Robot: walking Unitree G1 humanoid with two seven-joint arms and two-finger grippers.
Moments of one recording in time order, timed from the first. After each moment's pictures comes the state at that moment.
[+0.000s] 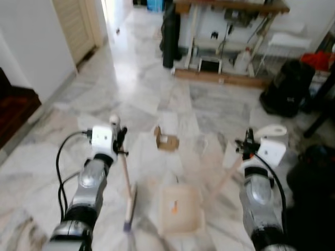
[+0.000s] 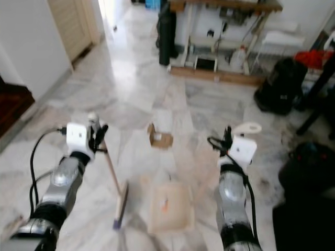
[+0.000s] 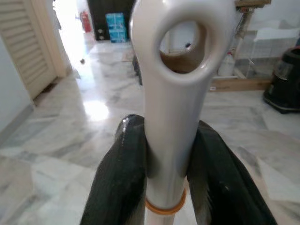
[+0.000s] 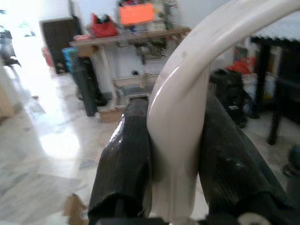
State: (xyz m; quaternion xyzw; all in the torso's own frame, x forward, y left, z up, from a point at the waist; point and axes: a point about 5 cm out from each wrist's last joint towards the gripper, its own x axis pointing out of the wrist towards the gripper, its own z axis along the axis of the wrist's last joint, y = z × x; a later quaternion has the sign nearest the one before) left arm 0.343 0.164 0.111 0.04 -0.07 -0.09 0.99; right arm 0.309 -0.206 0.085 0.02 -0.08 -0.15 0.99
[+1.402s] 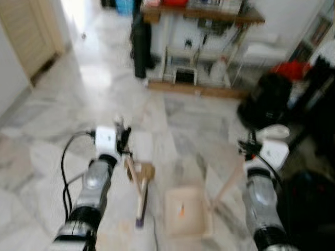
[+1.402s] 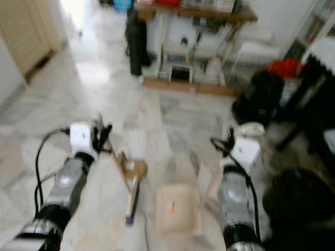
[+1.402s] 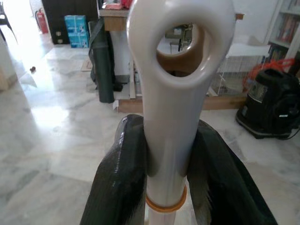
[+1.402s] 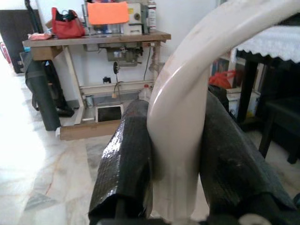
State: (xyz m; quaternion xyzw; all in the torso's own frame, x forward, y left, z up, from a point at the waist) left arm 0.344 0.169 0.114 0.03 -0.08 -0.08 0.99; right arm 0.315 -0.198 0.091 0.02 -0.09 -0.13 0.99
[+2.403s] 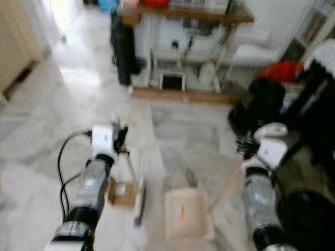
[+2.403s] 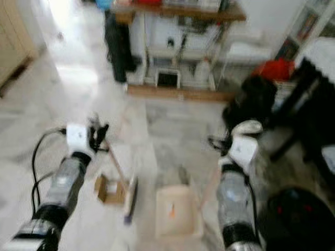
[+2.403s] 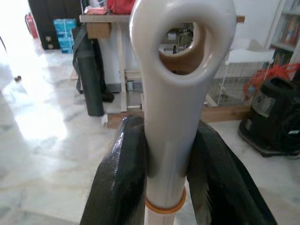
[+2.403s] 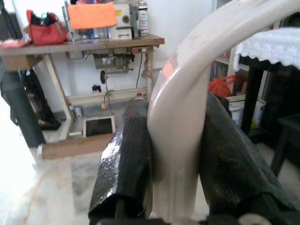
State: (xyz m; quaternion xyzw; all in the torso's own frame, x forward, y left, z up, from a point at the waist) left arm 0.344 0.174 0.116 0.04 -0.08 -0.08 0.99; right arm 0.317 -0.195 0.094 0.02 -0.09 -0.13 0.99
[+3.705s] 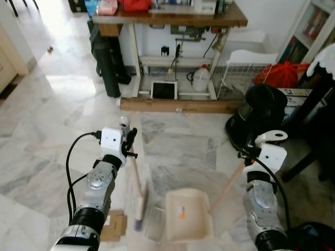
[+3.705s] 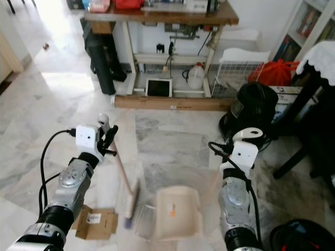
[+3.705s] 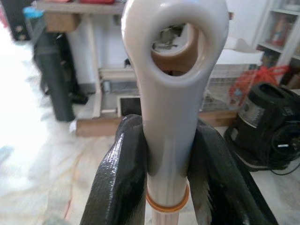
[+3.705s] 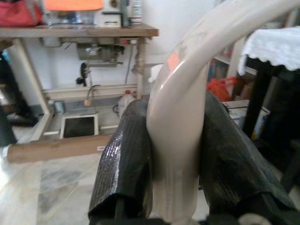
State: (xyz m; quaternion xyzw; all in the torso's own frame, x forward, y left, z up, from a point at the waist) left arm 0.336 0.158 0.103 0.01 -0.07 -0.11 0.99; right arm 0.308 -0.205 0.080 -0.01 -0.07 -0.12 0.99
